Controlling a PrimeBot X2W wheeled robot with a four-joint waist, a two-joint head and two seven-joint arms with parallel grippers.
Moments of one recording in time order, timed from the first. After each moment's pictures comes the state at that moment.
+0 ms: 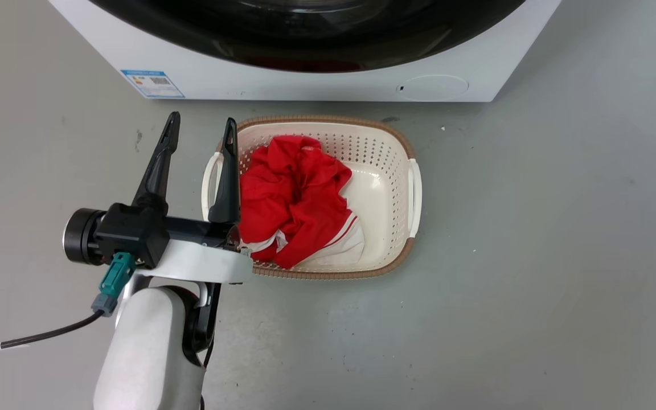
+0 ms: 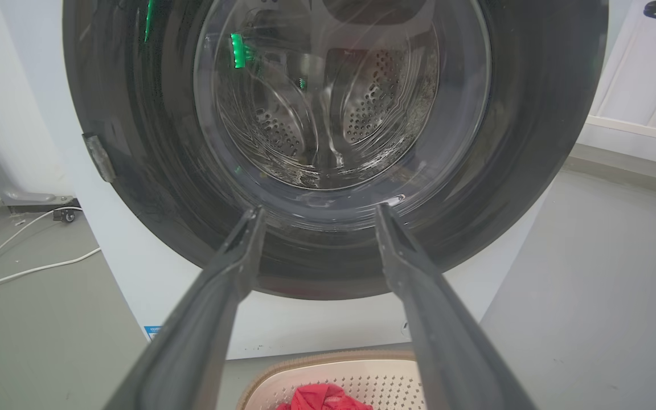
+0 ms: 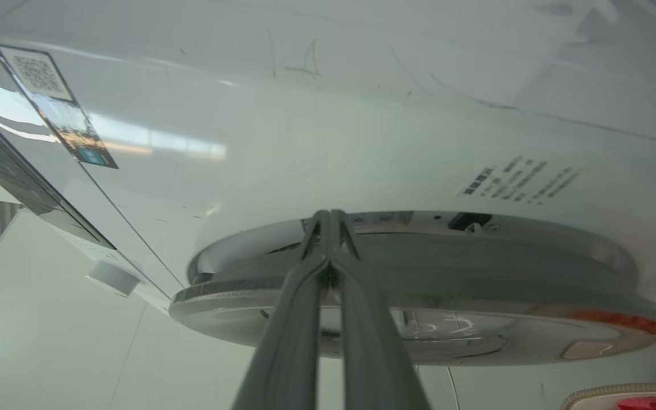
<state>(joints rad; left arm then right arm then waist) -0.36 0.06 -0.09 0.07 -0.11 -0.06 -0.26 -1.27 -0.43 0.40 0.82 2.01 0.13 0.21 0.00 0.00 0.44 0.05</state>
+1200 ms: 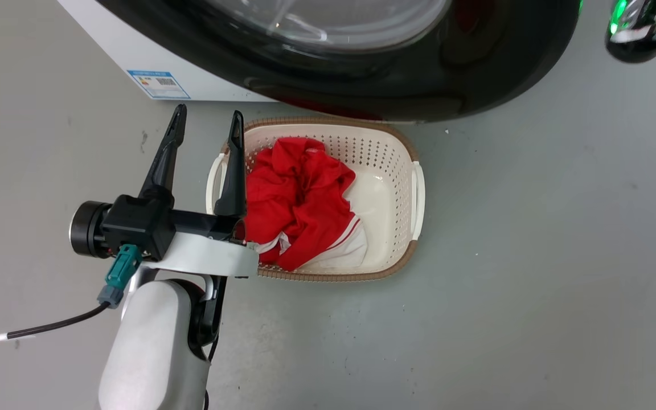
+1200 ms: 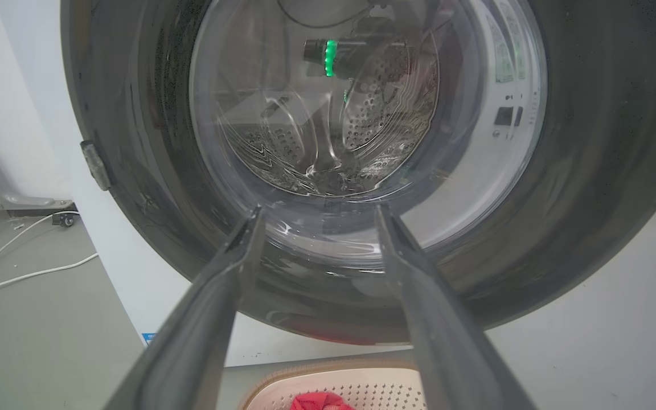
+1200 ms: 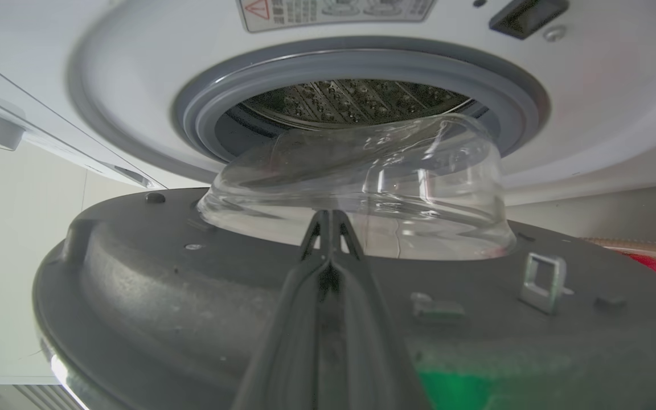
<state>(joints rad) -0.39 0.05 -0.11 0.09 -0.12 -0.05 -0.26 -1.39 -0.40 0.70 0.92 2.06 0.13 0.54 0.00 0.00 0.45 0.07</state>
